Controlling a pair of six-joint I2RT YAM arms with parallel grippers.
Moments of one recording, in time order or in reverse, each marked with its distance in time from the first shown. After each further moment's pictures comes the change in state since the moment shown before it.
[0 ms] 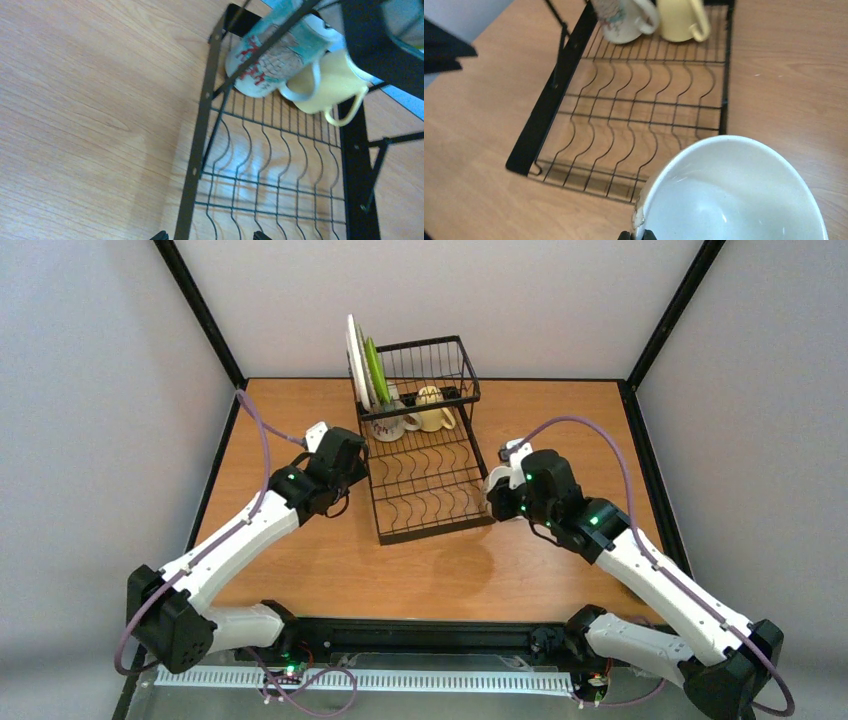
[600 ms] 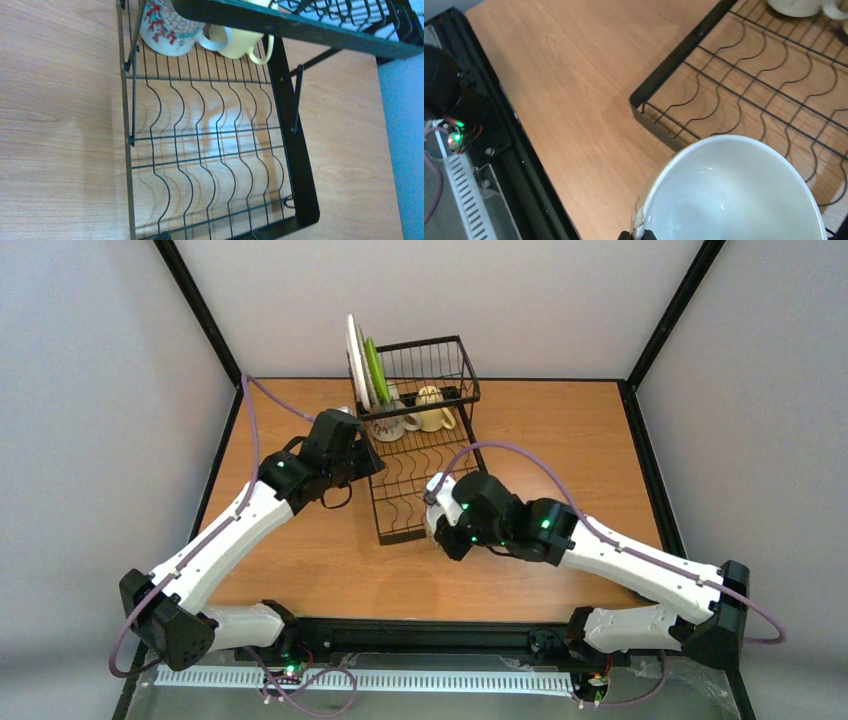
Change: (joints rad) left arm -0.011 0.014 0.187 -0.103 0.294 0.190; right arm 0.373 0.204 0.167 -0.108 -0.083 -0.132
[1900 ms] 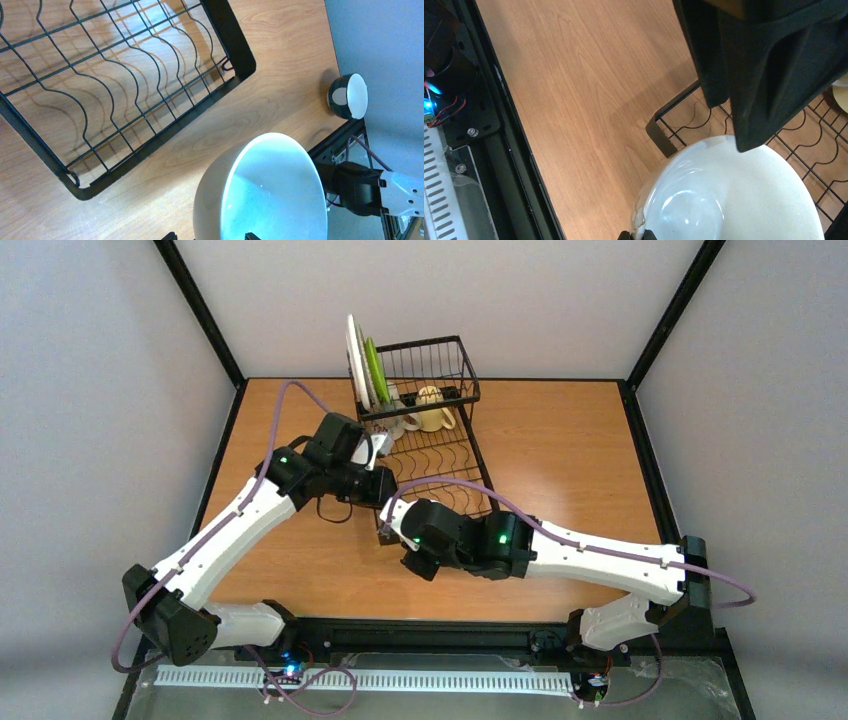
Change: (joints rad) left arm -0.007 0.026 0.043 -0.179 0.552 0.305; right arm 0.280 0.199 0.188 -0.072 0.260 -0.098
